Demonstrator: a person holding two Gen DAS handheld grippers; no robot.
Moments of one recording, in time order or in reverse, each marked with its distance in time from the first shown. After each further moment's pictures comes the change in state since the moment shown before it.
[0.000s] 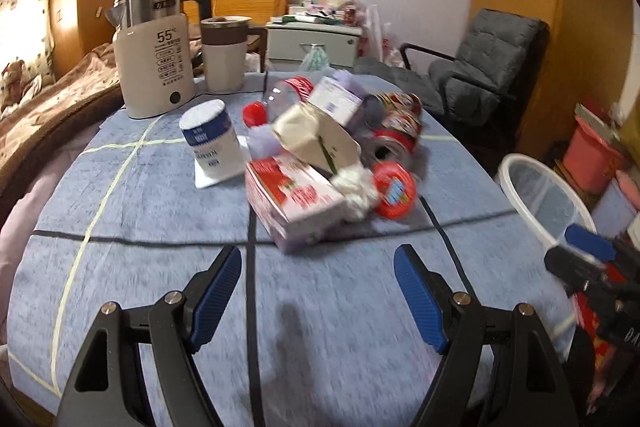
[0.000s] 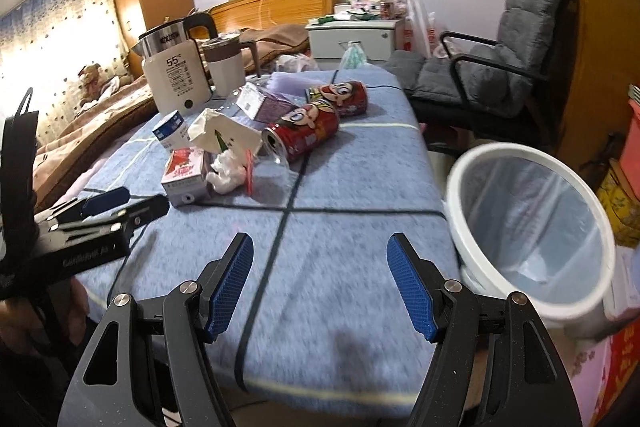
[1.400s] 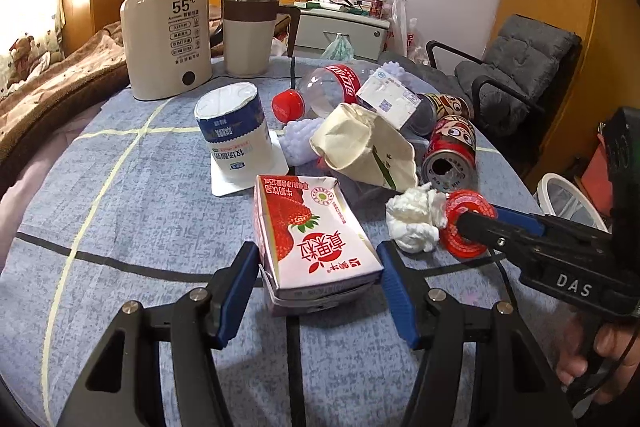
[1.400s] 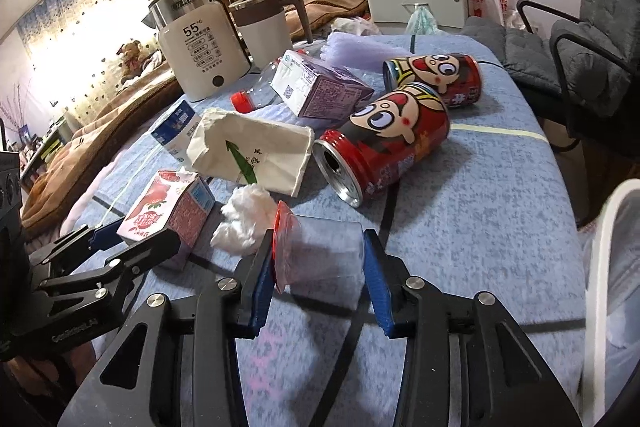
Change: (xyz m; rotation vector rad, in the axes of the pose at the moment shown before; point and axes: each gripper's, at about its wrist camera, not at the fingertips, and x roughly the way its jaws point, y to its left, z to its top) left arm 0.041 0.030 0.012 -0.052 0.037 0.021; right arm 0.118 0.027 0.045 -0.015 0.131 0.213
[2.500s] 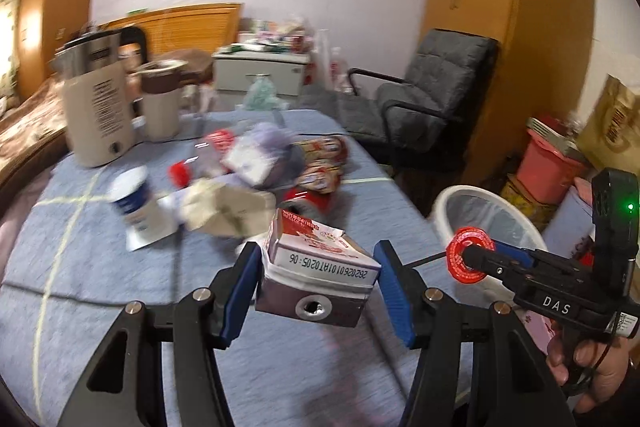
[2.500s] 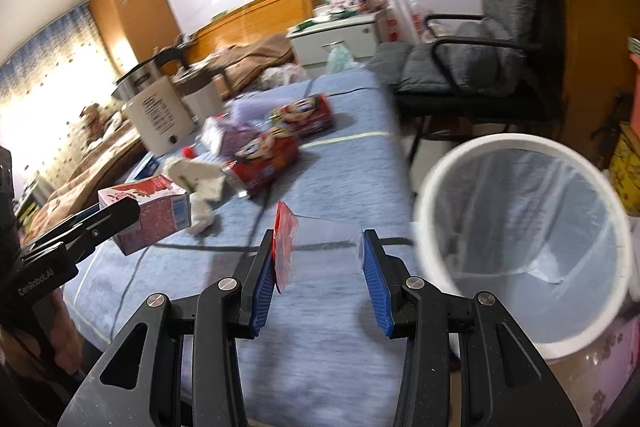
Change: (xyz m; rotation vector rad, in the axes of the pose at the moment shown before) left arm -0.054 -0.089 0.019 0.128 -0.112 -0.210; right arm -0.124 -0.070 -0.044 0.176 -0.158 -0.152
